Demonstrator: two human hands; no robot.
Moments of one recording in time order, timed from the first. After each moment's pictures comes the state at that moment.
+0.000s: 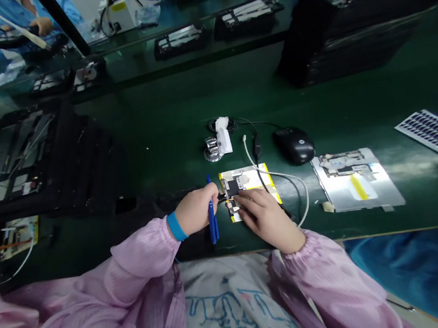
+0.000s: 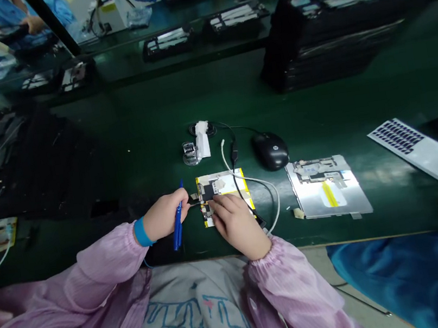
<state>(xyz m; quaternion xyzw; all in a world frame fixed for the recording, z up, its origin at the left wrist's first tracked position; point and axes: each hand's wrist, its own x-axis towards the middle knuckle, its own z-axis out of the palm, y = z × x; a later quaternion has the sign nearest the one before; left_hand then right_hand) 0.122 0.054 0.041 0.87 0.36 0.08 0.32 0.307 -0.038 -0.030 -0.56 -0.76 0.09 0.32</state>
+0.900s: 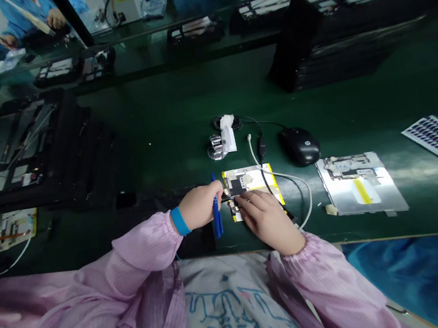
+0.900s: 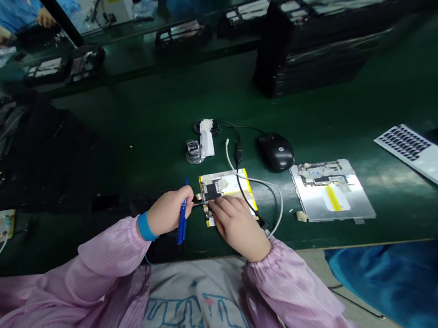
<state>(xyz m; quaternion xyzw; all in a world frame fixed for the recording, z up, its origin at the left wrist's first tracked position) 0.123 0.059 0.033 0.88 0.36 0.03 0.31 0.303 -0.042 -0.028 -0.56 -0.79 0.06 0.26</state>
